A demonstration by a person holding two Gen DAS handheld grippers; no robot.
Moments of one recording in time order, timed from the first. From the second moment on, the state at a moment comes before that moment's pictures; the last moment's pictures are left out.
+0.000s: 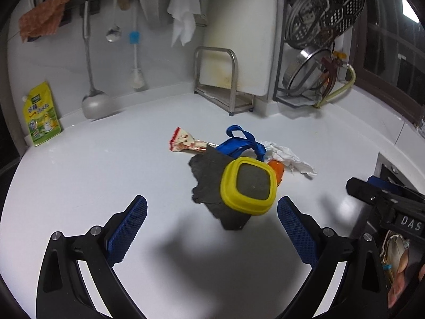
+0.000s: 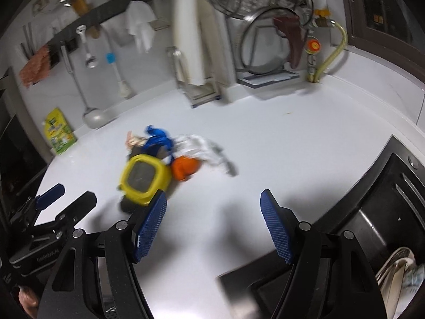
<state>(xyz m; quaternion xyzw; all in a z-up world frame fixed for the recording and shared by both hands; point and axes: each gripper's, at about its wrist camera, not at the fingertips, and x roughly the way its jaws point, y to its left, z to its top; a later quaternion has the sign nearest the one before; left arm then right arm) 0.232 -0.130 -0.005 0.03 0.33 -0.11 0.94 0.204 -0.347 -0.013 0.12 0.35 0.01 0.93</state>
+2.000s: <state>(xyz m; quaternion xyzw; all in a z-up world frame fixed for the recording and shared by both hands) 0.304 -0.101 -0.007 0.04 0.31 -0.10 0.94 0.334 -0.309 -0.045 0.10 0.41 0.08 0.91</state>
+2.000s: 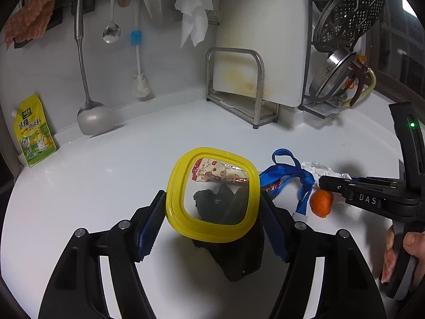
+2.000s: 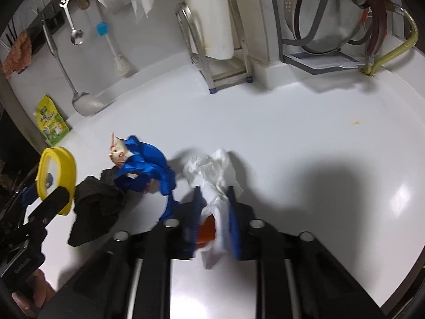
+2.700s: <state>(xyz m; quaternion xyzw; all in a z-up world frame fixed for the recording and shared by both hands) 0.296 -0.090 -0.004 0.00 0.30 -0.11 0.95 0.249 -0.335 -0.014 0.15 0.28 0.04 0.95</state>
